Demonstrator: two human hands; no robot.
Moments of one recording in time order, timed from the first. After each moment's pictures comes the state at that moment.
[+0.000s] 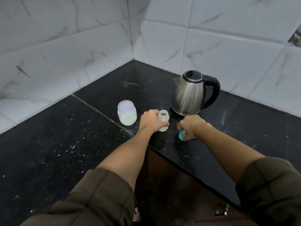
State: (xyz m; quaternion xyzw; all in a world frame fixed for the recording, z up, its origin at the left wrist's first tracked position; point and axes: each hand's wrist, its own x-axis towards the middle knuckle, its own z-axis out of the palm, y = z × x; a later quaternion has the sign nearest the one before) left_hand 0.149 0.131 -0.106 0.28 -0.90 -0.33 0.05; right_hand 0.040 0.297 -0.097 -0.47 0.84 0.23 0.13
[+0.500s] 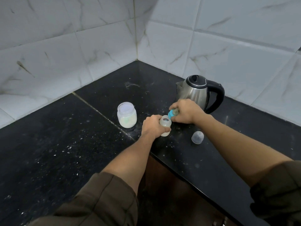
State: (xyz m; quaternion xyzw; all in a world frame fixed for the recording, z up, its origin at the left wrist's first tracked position) left_hand 0.133 0.132 -0.126 0.30 -0.89 -0.33 0.04; right_hand 0.018 0.256 -0.046 -0.43 0.90 -0.08 0.07
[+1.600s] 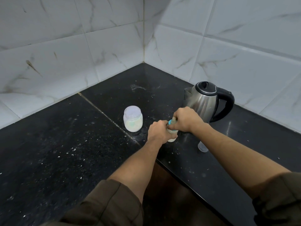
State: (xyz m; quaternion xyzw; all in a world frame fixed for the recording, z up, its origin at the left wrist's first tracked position) left_hand 0.128 0.126 -0.133 0.28 -0.90 -0.33 0.03; right_hand 0.031 0.222 -0.058 -0.41 0.91 -0.02 0.08
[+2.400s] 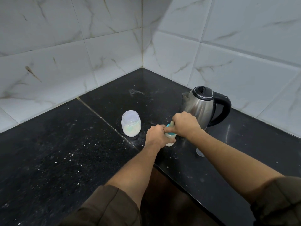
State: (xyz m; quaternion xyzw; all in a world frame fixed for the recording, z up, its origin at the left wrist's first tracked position) left_hand 0.127 0.127 -0.131 0.29 -0.90 -0.32 0.04; right_hand 0.037 0.222 -0.061 -0.39 0.92 0.02 0.02
